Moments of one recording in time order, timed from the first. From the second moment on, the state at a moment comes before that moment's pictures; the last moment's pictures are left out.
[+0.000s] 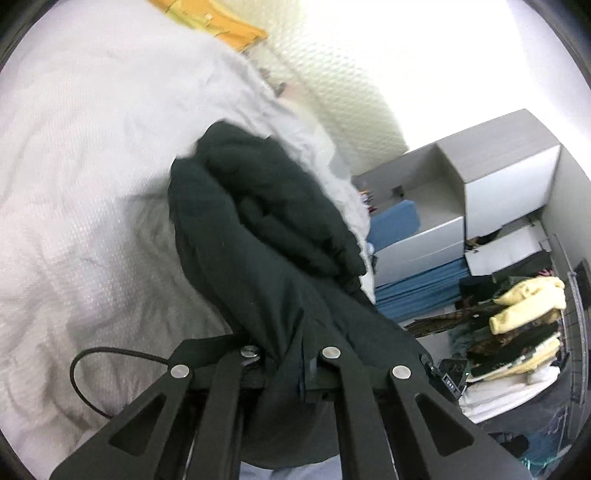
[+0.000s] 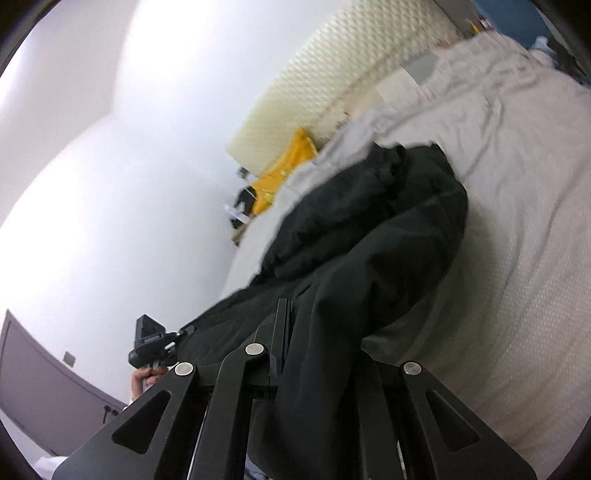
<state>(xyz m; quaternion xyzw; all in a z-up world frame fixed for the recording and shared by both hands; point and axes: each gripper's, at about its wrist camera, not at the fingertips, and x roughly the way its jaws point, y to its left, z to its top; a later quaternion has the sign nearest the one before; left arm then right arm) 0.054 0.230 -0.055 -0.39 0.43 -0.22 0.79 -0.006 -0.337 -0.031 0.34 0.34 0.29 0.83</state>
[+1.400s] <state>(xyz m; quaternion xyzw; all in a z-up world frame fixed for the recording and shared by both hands) 0.145 0.211 0.060 -0.27 0.47 -0.08 0.83 0.105 -0.359 0.026 0.45 0.34 0.17 0.81</state>
